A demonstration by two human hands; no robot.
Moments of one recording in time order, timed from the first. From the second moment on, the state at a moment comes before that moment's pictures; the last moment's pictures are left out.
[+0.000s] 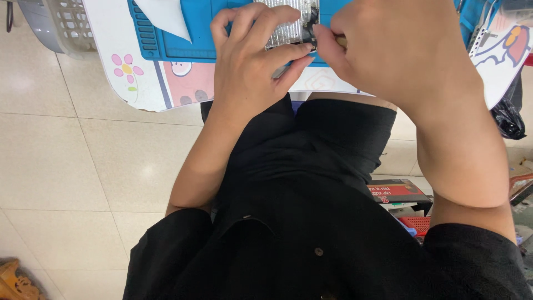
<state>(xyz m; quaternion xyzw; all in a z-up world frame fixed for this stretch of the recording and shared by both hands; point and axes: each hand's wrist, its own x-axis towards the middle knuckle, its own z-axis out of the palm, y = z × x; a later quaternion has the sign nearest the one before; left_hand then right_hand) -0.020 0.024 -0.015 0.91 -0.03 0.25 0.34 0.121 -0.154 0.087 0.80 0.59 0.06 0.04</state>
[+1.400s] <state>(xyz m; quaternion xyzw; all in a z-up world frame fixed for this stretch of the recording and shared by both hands) -0.006 0.017 0.000 0.93 0.00 0.19 0.33 0.101 -0.265 -0.033 0.75 0.28 -0.03 -0.59</state>
